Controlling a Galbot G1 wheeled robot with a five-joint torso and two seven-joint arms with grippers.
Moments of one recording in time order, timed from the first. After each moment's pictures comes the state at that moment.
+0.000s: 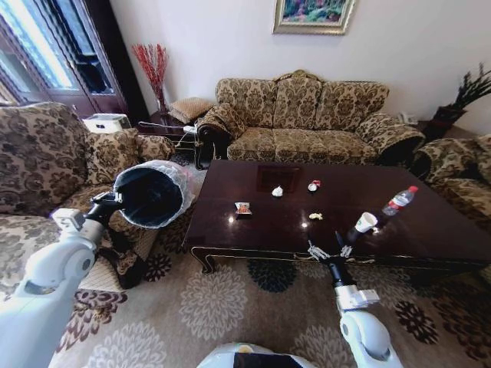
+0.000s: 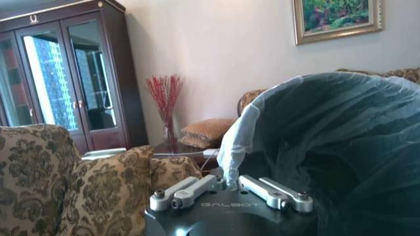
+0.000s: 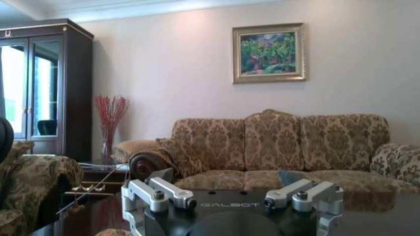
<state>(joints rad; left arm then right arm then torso) 1.39 -0.86 -1.00 -2.07 -0.65 0.31 -0.05 -1.56 1.33 0.64 1.94 0.32 0.30 -0.14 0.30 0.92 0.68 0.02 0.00</state>
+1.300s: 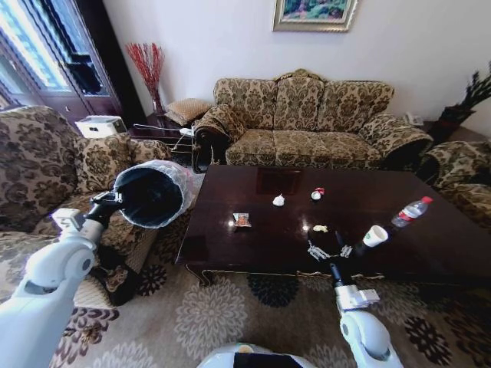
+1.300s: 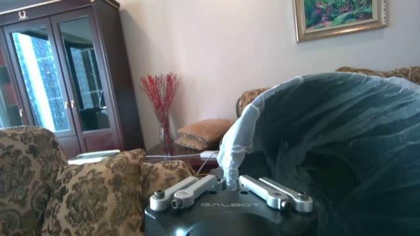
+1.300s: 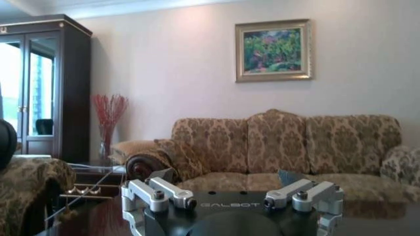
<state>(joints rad) 1.39 -0.86 -1.00 -2.07 -0.65 0.31 -0.05 -1.52 1.29 0.61 2.00 0.32 0.22 -0.11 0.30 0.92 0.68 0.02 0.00</state>
